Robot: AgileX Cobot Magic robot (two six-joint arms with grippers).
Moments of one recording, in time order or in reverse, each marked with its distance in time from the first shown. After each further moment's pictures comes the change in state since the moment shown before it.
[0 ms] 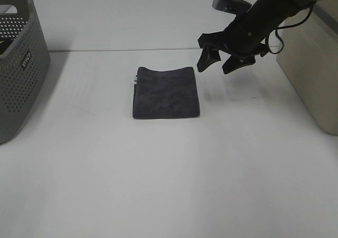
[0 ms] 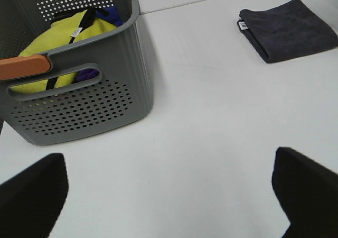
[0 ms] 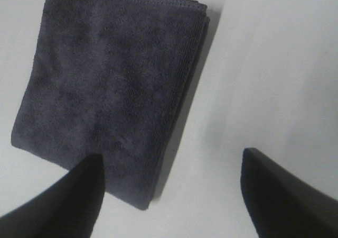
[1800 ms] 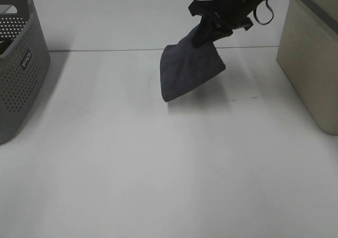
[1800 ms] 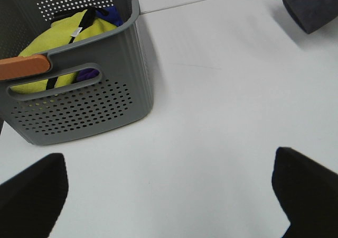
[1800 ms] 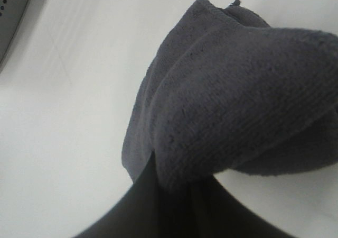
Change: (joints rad) left arm 0.000 0.000 0.000 0.000 0.000 0.000; right arm 0.013 0.013 -0.285 0.065 0.297 -0.079
